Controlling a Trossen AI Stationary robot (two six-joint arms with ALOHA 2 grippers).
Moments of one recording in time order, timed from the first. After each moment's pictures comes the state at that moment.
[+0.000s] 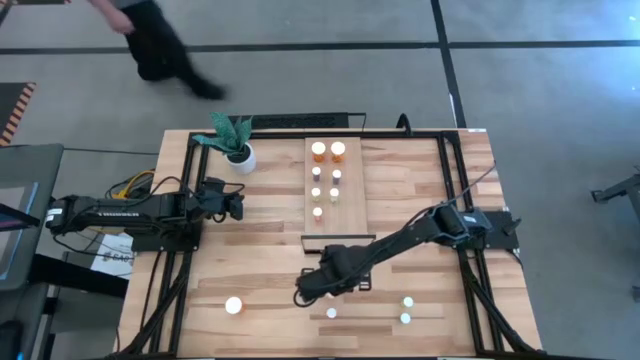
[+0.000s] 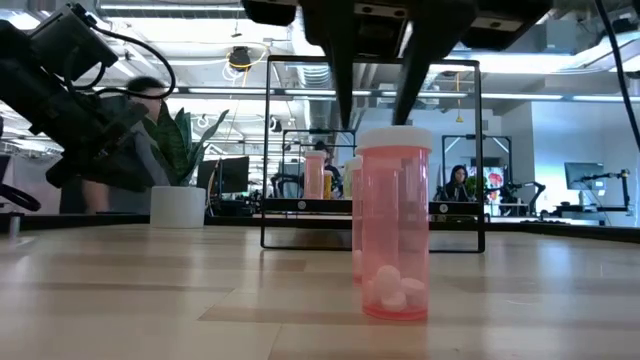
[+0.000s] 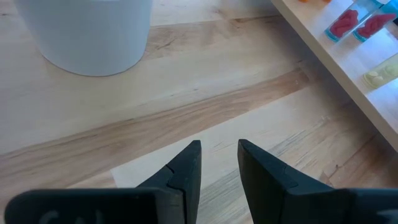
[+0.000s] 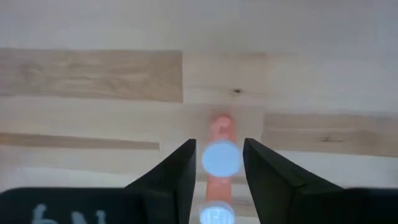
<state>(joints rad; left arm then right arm) 0.12 0.48 0.16 -0.41 -0.47 -0.88 0.39 2.27 2.09 -1.23 0.02 1.96</state>
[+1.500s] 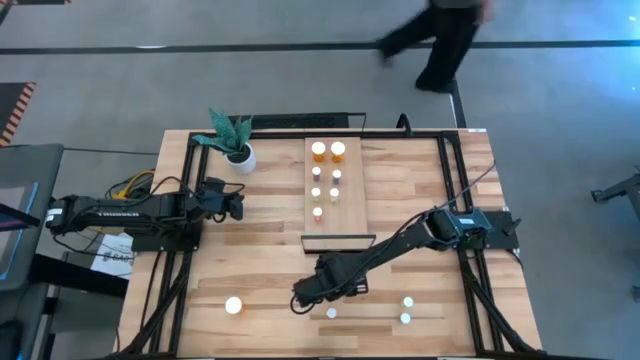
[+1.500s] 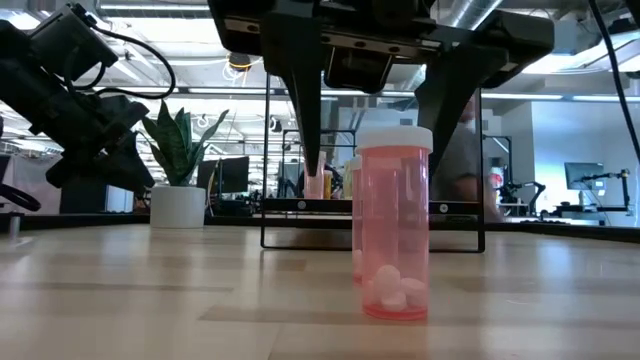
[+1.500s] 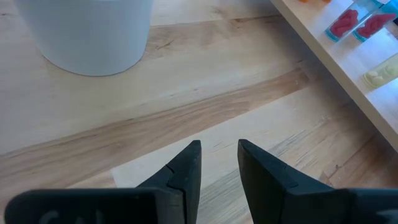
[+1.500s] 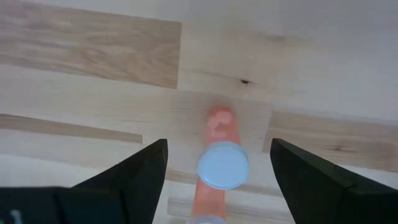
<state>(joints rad) 0.12 0.48 0.16 -0.41 -0.47 -0.88 0.40 2.33 2.08 -1.18 -0.03 1.85</state>
